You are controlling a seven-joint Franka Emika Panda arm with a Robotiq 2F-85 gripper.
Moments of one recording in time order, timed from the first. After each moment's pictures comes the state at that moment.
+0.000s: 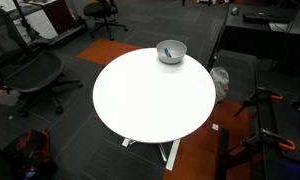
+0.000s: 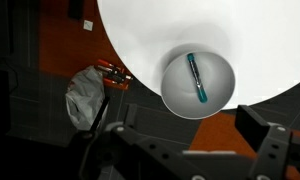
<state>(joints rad) -0.19 0.05 -0.09 -2.03 -0.11 2.15 1.09</state>
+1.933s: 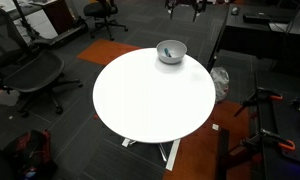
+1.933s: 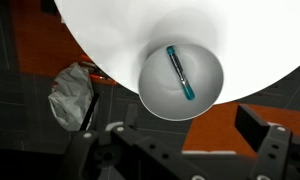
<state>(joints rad) -0.12 0.19 -0.15 -2.03 -0.15 2.36 1.22</state>
